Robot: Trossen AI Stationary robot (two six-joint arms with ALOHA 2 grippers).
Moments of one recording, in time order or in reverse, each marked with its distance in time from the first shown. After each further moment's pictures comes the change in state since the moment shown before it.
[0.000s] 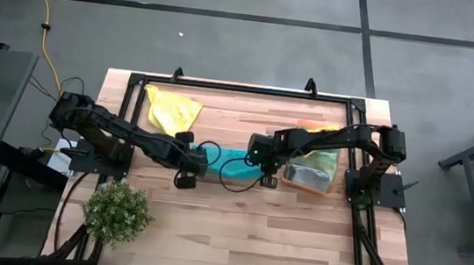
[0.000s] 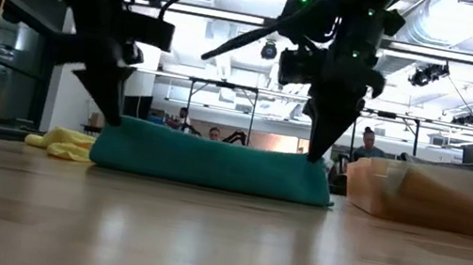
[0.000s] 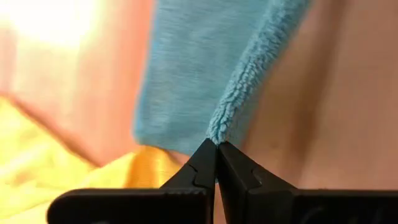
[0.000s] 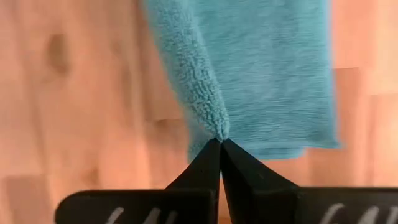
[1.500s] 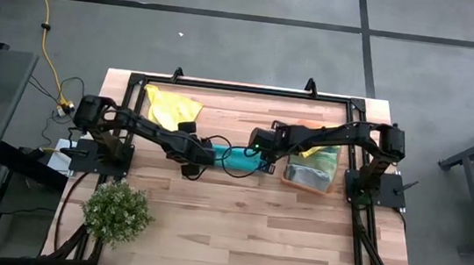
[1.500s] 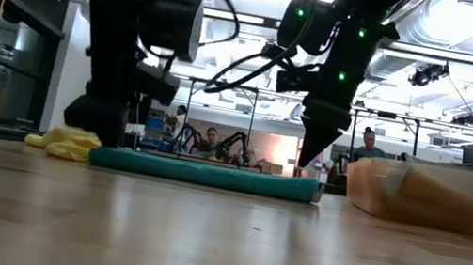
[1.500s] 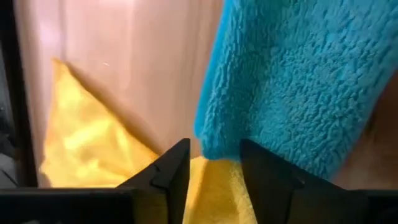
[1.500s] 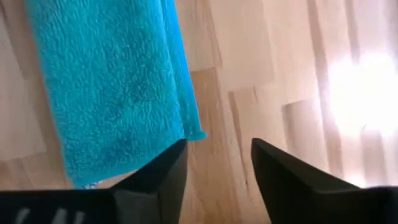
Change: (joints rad) left arm 0.139 0.202 0.037 -0.053 -0.184 0.067; right arm -0.049 0.005 -0.037 0.076 0.353 0.013
